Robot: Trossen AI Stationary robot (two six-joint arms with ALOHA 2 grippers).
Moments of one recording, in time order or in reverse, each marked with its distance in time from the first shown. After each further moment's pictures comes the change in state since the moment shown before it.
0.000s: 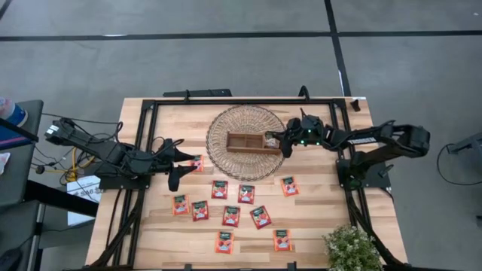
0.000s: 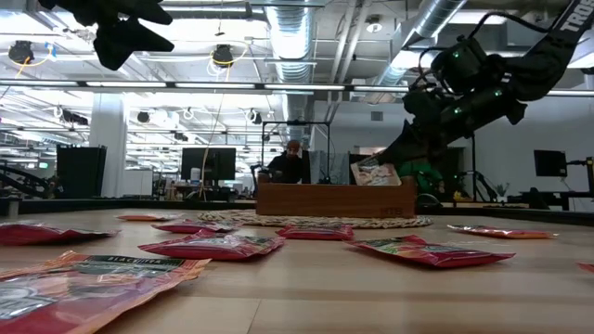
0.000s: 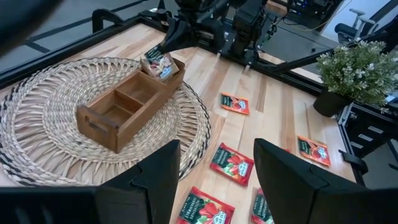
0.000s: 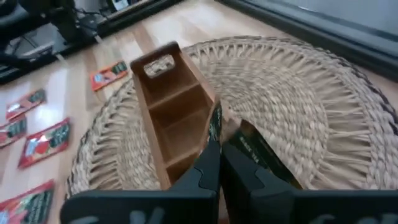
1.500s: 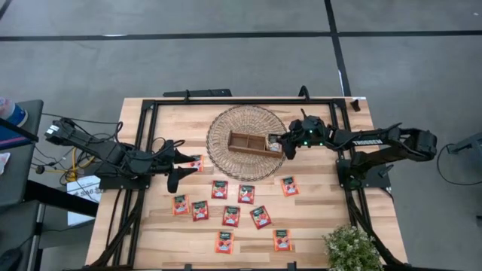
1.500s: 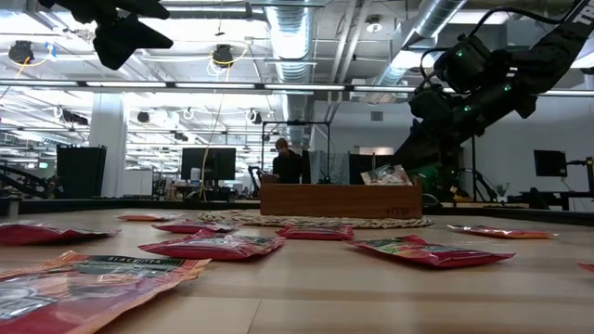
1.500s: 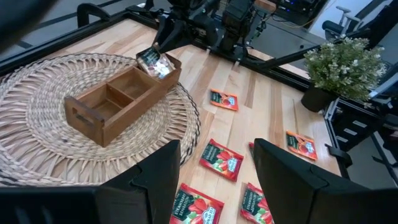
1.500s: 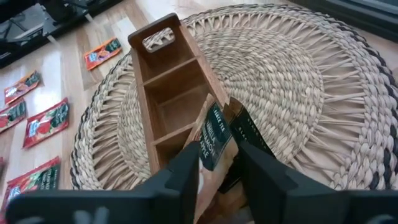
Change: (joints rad) left arm 0.000 0.000 0.000 0.010 0.046 0.000; right arm 0.003 -0.097 0.000 -0.191 -0.011 0.037
